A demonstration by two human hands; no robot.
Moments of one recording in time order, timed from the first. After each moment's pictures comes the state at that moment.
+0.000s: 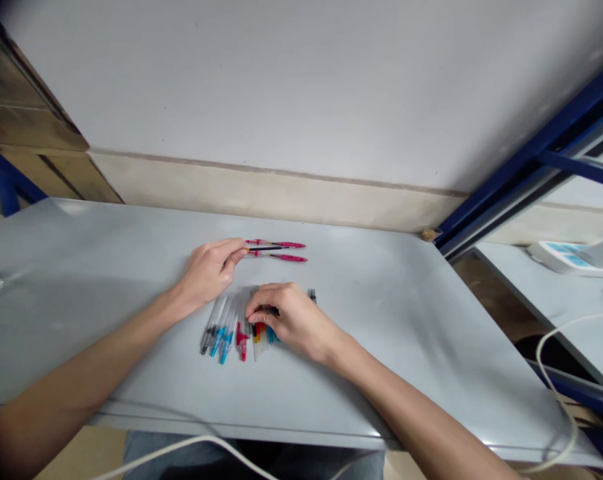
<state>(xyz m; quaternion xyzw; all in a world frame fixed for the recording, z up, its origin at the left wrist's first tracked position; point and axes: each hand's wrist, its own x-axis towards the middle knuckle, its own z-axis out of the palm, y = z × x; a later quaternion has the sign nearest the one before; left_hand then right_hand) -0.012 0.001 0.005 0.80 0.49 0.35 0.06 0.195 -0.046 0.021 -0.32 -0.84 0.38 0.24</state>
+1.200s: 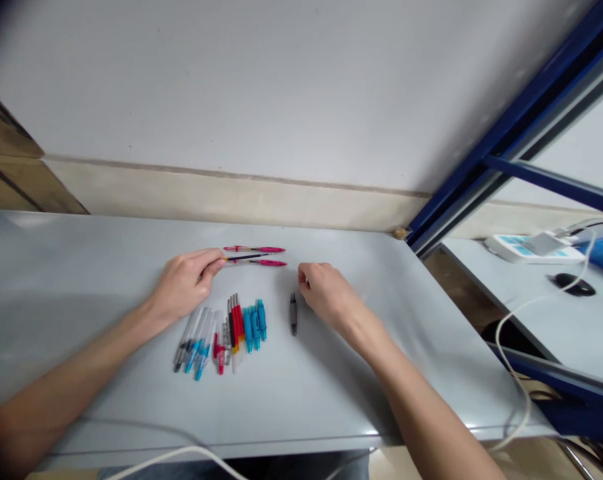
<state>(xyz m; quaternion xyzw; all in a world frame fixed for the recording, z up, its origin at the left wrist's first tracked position) -0.012 0.000 0.004 0.81 0.50 0.31 0.05 0.263 -0.021 0.041 -0.61 -0.78 0.14 0.06</state>
